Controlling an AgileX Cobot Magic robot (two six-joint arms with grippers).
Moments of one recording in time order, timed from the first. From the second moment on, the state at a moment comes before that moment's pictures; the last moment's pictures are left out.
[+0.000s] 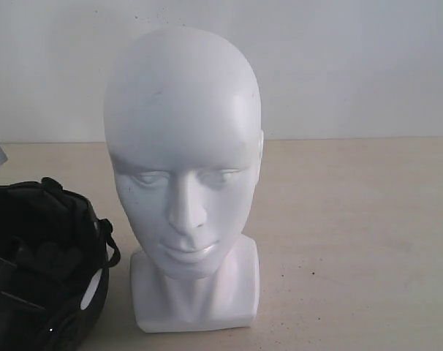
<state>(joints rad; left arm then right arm) -0.14 1.19 -0.75 -0.62 1.00 0.64 -0.05 0.00 0.00 0.13 0.37 -0.02</state>
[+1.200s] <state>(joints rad) -0.26 1.20 -0.65 -0.55 0.85 0.60 -0.05 0.00 0.00 0.13 0.37 -0.02</state>
